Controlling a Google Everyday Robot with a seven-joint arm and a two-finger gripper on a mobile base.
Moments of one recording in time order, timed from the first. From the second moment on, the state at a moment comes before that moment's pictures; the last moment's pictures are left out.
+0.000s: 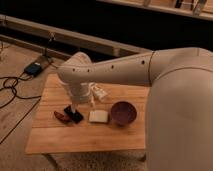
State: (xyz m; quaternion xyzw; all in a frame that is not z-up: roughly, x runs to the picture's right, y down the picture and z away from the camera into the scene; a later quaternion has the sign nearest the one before) arm -0.107 0.104 0.703 -0.26 0.23 0.64 0.68
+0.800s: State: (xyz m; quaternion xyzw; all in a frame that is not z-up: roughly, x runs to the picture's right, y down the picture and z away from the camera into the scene) arm -0.107 0.104 0.703 -0.26 0.23 0.64 0.68
